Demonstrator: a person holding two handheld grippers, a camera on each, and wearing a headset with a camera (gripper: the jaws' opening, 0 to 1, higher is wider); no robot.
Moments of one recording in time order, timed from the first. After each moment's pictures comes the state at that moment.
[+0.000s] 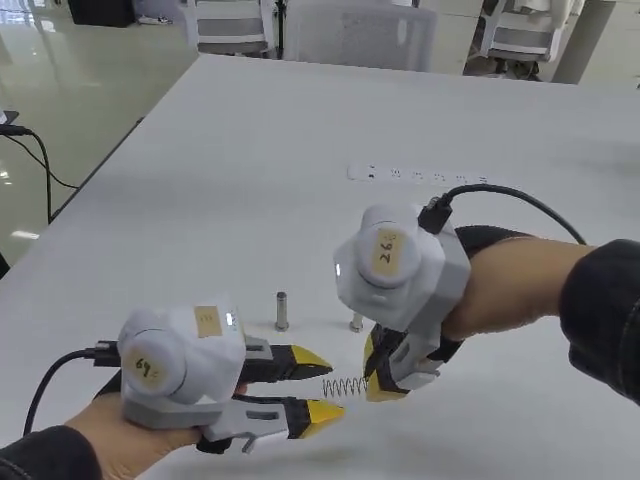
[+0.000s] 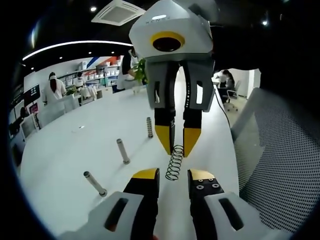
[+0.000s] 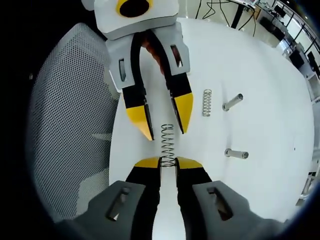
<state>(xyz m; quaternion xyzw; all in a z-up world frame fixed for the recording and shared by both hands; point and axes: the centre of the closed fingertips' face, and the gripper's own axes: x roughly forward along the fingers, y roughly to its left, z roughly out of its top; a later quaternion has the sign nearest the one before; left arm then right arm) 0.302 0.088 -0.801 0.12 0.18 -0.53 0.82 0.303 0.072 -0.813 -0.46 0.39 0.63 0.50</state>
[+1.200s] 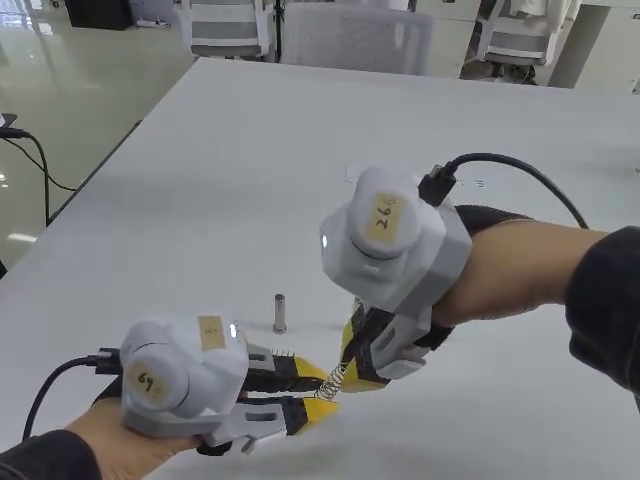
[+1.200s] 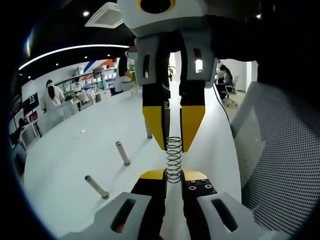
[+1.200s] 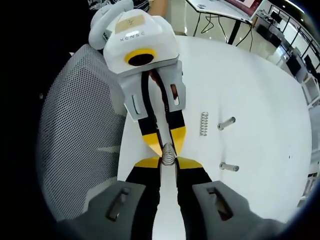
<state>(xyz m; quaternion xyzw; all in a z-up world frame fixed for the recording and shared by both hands) 0.302 0.085 -0.803 0.15 0.17 -0.54 0.81 0.294 0.096 -0.778 -0.43 0.36 0.65 0.52</state>
